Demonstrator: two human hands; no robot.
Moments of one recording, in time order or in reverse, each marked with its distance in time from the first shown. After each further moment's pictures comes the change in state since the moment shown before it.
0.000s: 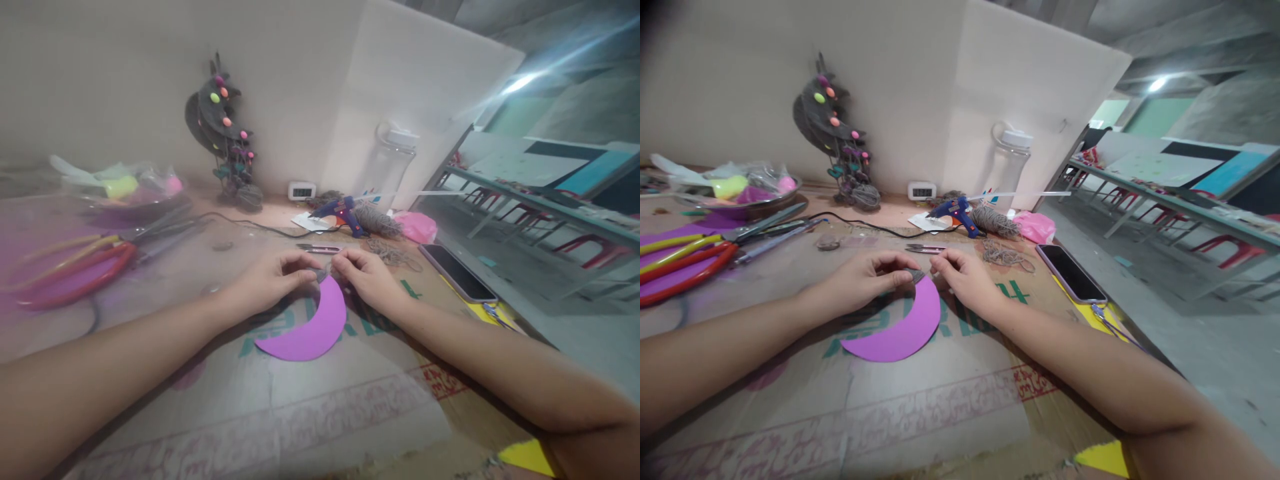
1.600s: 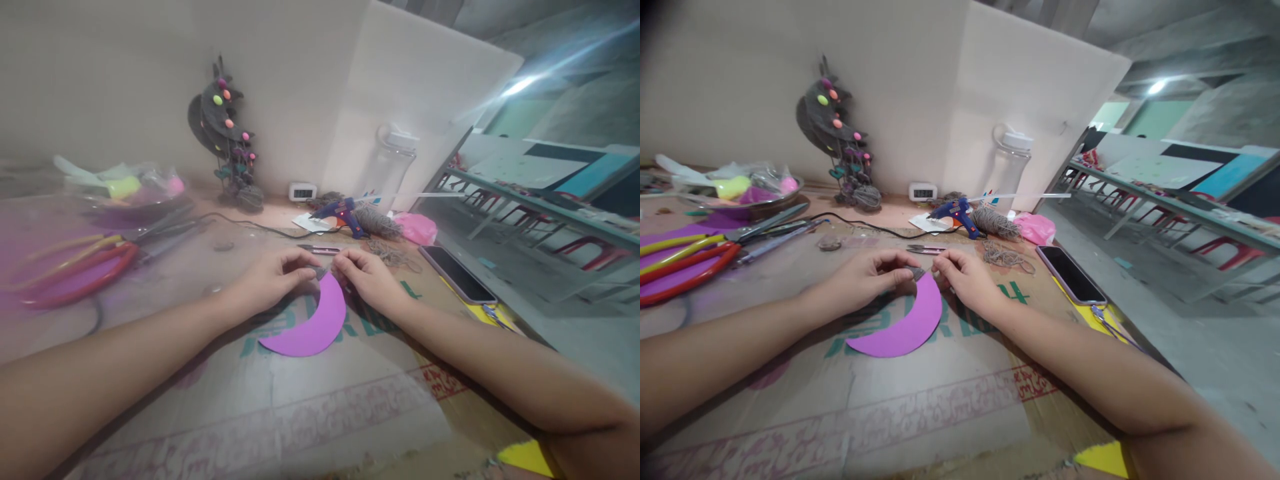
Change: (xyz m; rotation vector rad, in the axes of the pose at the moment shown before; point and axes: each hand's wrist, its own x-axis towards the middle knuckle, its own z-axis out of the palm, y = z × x) left_hand -0.001 0.002 0.000 -0.009 0.037 -0.005; right_hand 0.001 0.000 -0.002 -0.113 0.021 -0.035
